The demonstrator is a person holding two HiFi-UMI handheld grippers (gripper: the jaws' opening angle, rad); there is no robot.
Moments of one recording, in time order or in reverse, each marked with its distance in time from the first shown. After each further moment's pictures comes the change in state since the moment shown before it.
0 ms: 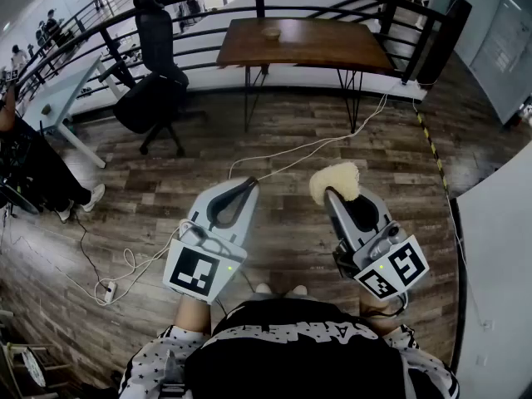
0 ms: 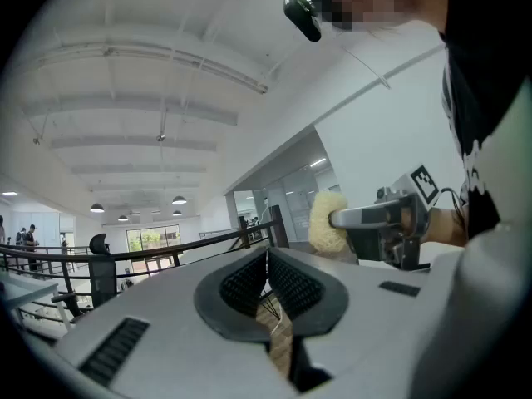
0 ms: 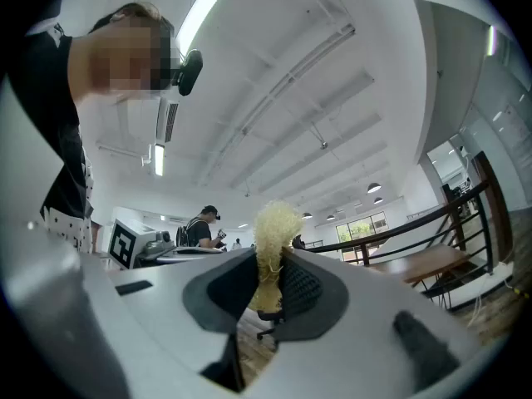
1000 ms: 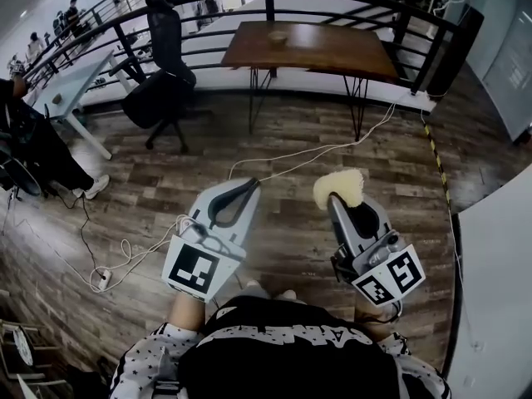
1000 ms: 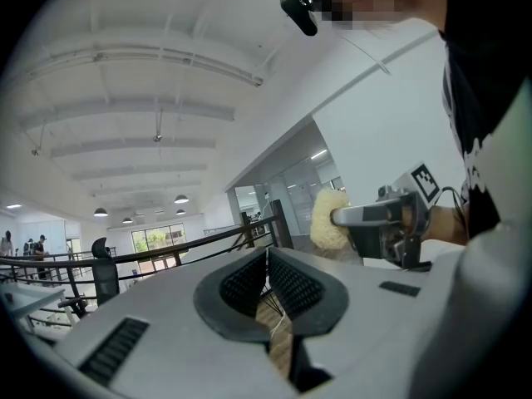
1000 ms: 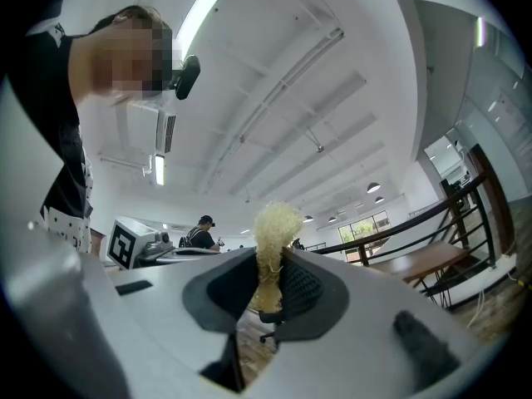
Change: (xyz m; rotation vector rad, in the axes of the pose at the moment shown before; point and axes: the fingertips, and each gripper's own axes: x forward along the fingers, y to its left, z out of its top) left arm 0.049 -0.049 0.013 0.038 0.035 0.031; right arm -0.047 -0.058 0.013 0.039 -0.038 0.018
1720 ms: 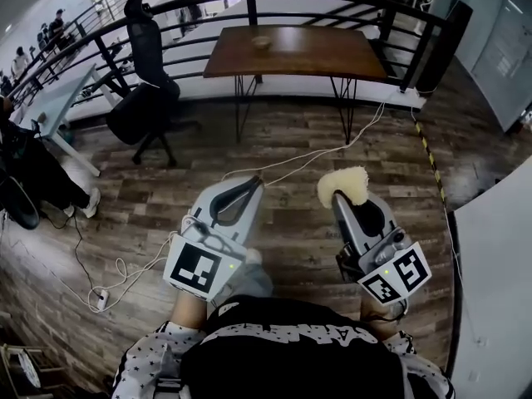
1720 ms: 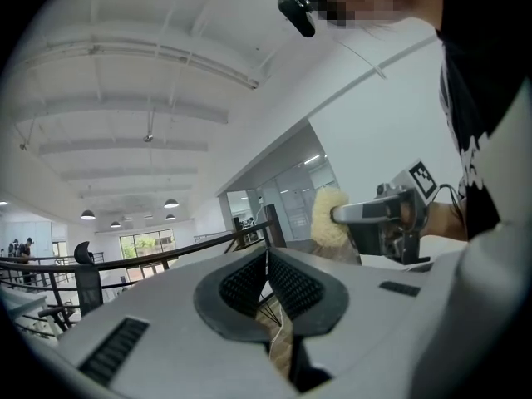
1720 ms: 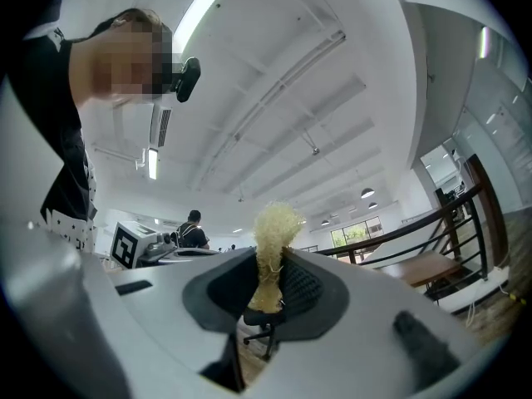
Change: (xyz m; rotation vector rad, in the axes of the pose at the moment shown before) left arm 0.074 0.030 -0.009 0.014 -0.037 -0.070; right arm 0.032 -0.064 0.003 -0.039 -0.001 -0.052
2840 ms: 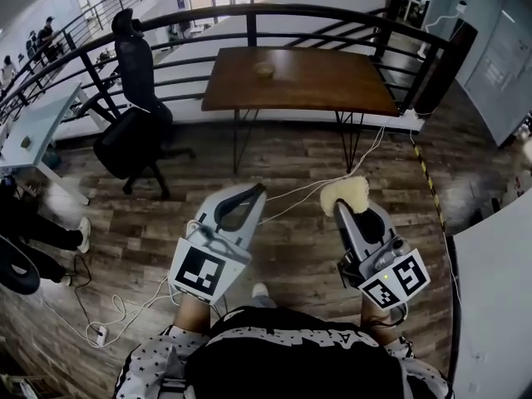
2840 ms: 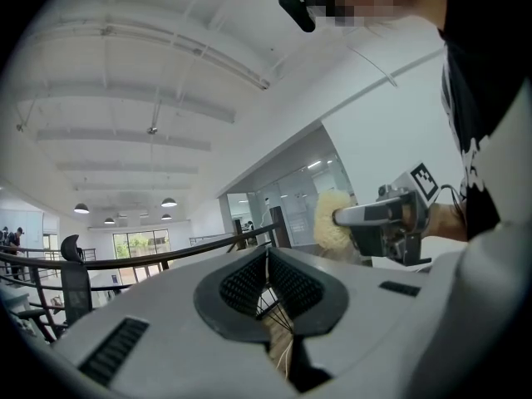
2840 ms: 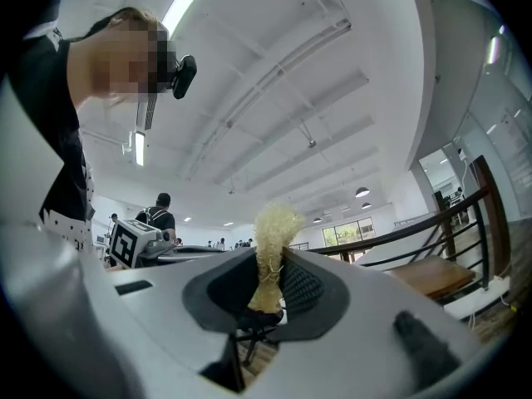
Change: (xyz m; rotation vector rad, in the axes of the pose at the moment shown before) left arm 0.096 0.191 -0.045 -0.039 -0.048 -0.034; right arm 0.195 -0.077 -0.028 -0.046 0.031 -0.057
